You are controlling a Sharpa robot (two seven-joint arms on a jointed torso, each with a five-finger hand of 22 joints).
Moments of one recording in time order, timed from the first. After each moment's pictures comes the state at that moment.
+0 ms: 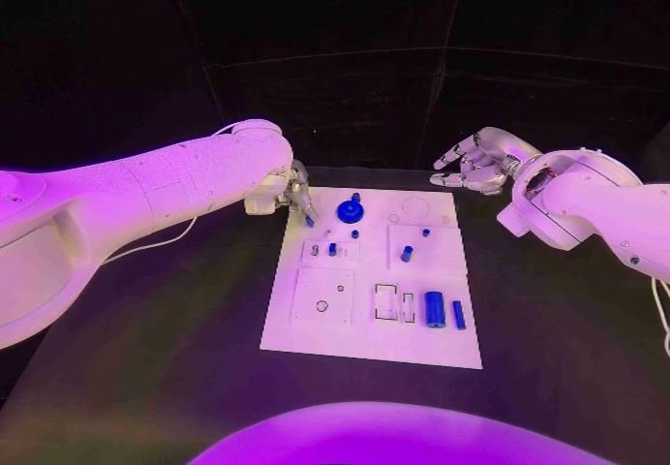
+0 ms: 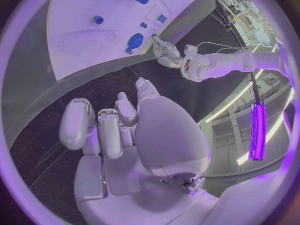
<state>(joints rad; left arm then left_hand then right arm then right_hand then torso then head) 1.33 -0.49 -0.11 0.95 -1.02 0.35 -0.56 1.29 0.11 0.17 0.02 0.05 0.95 0.06 0.46 0.50 1.25 -0.01 0.98 0.92 1.47 -0.08 1.57 1.31 0.05 1.47 0.04 1.41 1.31 1.28 -0.77 -0.01 1.41 -1.08 -0.29 -0.15 1.43 -0.04 -0.05 0.25 0.40 0.89 0.16 0.17 0.07 1.29 0.07 1.19 1.20 1.46 0.00 1.44 1.31 0.08 1.39 0.09 1.35 1.14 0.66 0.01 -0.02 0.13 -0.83</state>
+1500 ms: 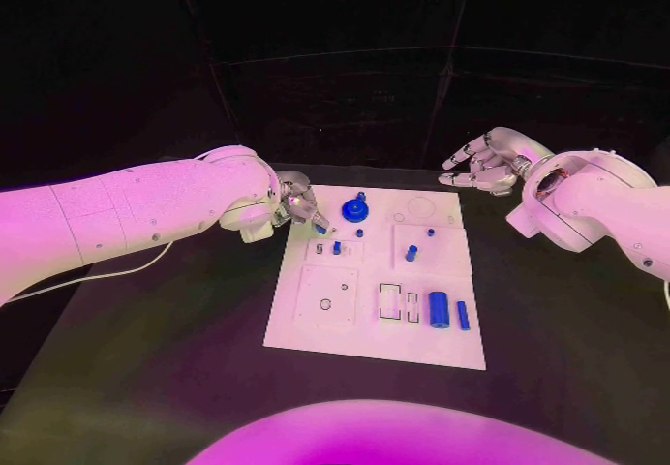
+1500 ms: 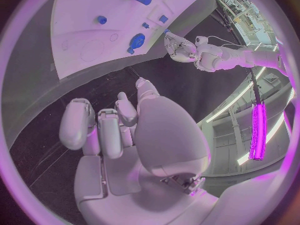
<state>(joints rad) 1.30 -0.75 -0.11 1.37 -0.94 0.06 -0.48 1.13 -0.07 0.54 -0.01 0.13 0.96 0.06 0.53 0.57 1.30 -0.02 1.01 0.94 1.47 -0.08 1.57 1.31 0.05 1.47 0.04 1.39 1.31 1.28 -0.78 -0.01 1.40 -1.08 -0.29 -0.15 1.43 -0.04 -0.05 0.26 0.40 0.89 0.16 0.17 0.07 1.29 0.07 1.19 1.20 1.46 0.00 1.44 1.31 0.08 1.39 0.09 1.35 1.14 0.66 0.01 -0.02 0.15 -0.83</state>
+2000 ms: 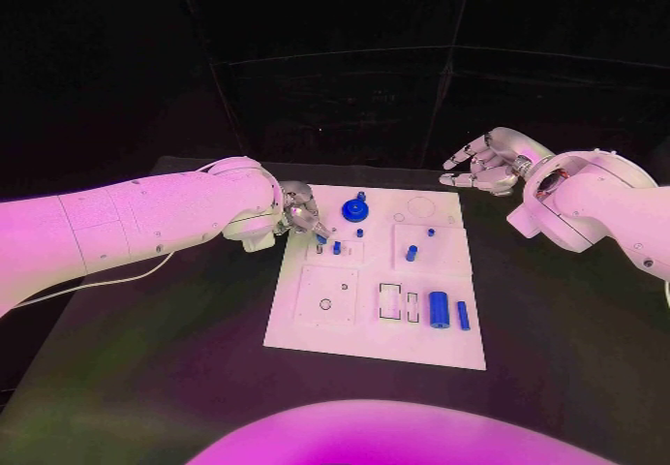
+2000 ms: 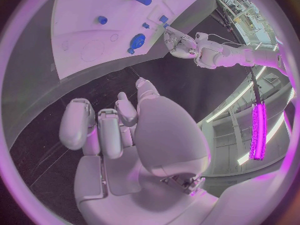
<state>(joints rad) 1.28 -0.75 -0.12 1.39 -0.97 0.05 -0.48 1.13 -0.08 0.55 -0.01 0.14 0.96 0.06 0.53 0.57 1.31 -0.03 1.01 0.94 1.47 -0.08 1.57 1.31 0.05 1.47 0.04 1.39 1.31 1.28 -0.78 -0.01 1.40 -1.08 -0.29 -0.15 1.43 -0.04 -0.05 0.26 0.40 0.89 0.16 0.17 0.07 1.29 0.07 1.19 1.20 1.46 0.00 1.44 1.31 0.08 1.39 0.09 1.35 1.14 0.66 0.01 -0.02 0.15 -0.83</state>
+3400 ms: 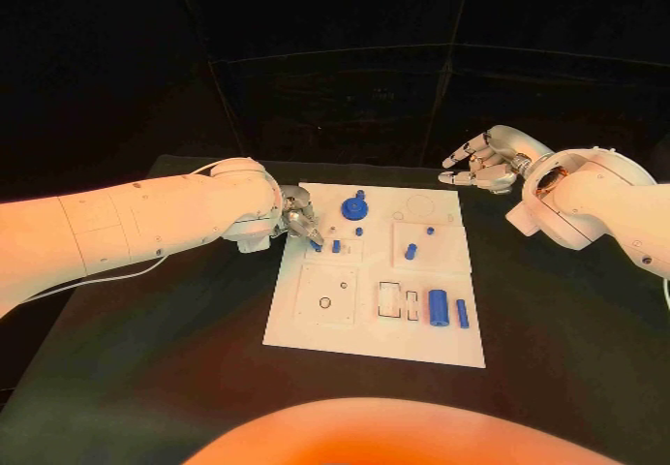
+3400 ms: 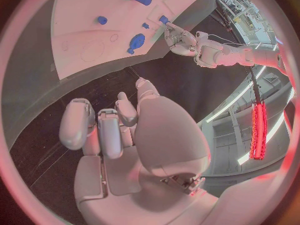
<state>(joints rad) 1.27 -0.75 -0.12 1.39 -1.04 0.12 -0.52 1.13 -0.09 0.56 -0.02 0.15 0.96 0.06 0.53 0.57 1.32 -0.02 1.02 0.95 1.47 -0.08 1.57 1.31 0.05 1.47 0.04 1.39 1.31 1.28 -0.78 -0.01 1.40 -1.08 -0.28 -0.15 1.43 -0.04 -0.05 0.26 0.41 0.89 0.16 0.17 0.07 1.29 0.07 1.19 1.20 1.46 0.00 1.44 1.31 0.08 1.39 0.09 1.35 1.14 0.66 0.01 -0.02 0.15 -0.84</state>
